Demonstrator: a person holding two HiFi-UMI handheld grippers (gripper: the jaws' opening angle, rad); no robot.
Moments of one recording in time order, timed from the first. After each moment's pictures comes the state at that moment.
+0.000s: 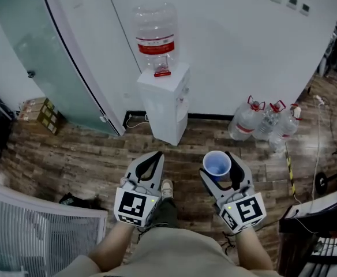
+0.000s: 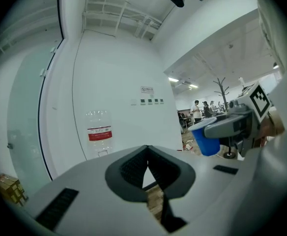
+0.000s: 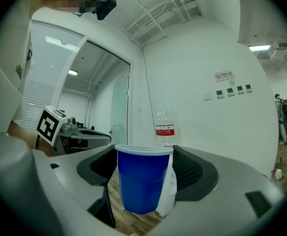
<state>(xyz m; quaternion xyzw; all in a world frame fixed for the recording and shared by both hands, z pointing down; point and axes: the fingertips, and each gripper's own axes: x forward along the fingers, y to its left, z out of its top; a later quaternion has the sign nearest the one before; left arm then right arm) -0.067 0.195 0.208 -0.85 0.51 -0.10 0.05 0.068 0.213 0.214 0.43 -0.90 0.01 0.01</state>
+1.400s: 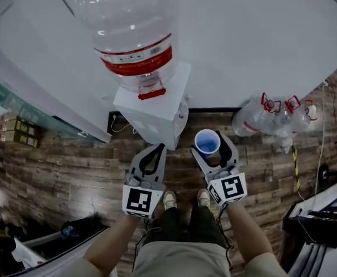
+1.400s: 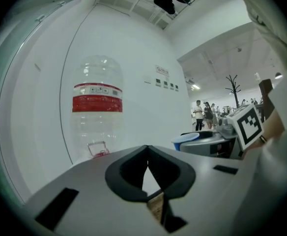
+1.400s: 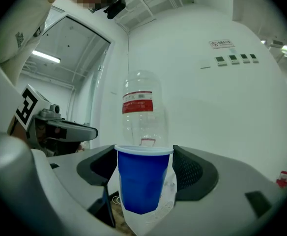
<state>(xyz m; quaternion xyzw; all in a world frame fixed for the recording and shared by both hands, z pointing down) -0.114 -0.188 0.333 -0.87 0.48 -0.08 0.01 -0.002 -0.204 0.364 0.48 -0.88 0.02 0.01</state>
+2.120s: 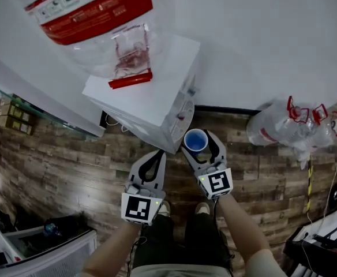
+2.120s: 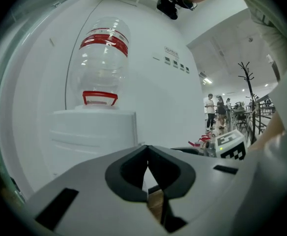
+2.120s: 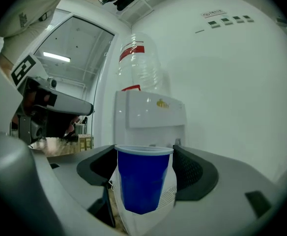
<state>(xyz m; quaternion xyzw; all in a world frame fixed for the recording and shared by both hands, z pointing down) -0.089 -0.254 0.542 -0.84 0.54 -0.07 -0.03 -0.013 -0.307 0.623 0.42 -0.91 0.02 0.01</state>
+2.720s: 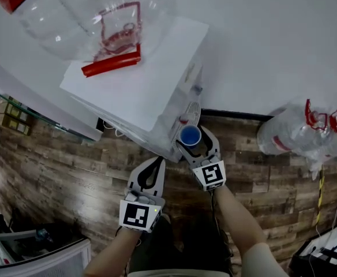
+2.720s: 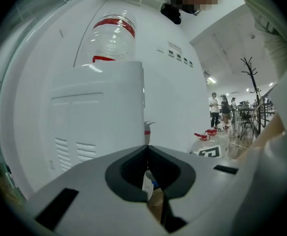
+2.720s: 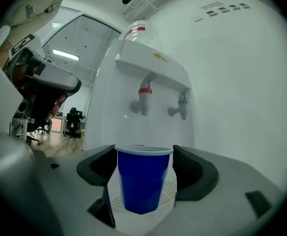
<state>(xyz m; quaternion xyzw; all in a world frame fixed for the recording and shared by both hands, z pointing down) -0.099 -0.281 0.653 -0.83 0.55 -0.07 -0.03 -0.049 -0.377 0.756 0.38 -0.92 -0.01 0.01</state>
